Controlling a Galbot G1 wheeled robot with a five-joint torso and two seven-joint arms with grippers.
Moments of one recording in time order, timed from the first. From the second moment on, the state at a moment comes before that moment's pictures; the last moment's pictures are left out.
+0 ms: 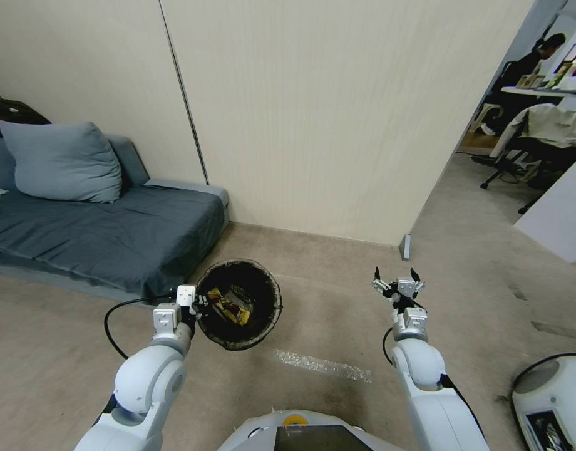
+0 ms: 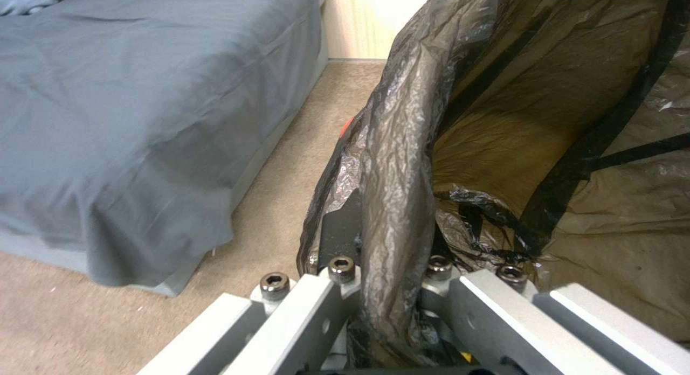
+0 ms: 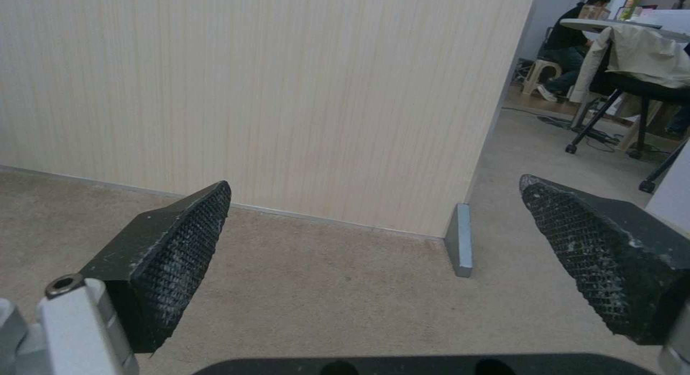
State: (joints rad) left arm 1.50 -1.20 -0.58 -2.37 -0.40 0.74 -0.32; right arm -1.40 1.36 0.59 1.98 0.04 -0.11 0.21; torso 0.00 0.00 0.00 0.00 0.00
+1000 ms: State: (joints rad) left arm 1.51 -1.20 -0.58 -2.38 -0.41 0.74 -0.32; right arm -1.40 1.35 0.58 1.98 0.04 -0.11 0.22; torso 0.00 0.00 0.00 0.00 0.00
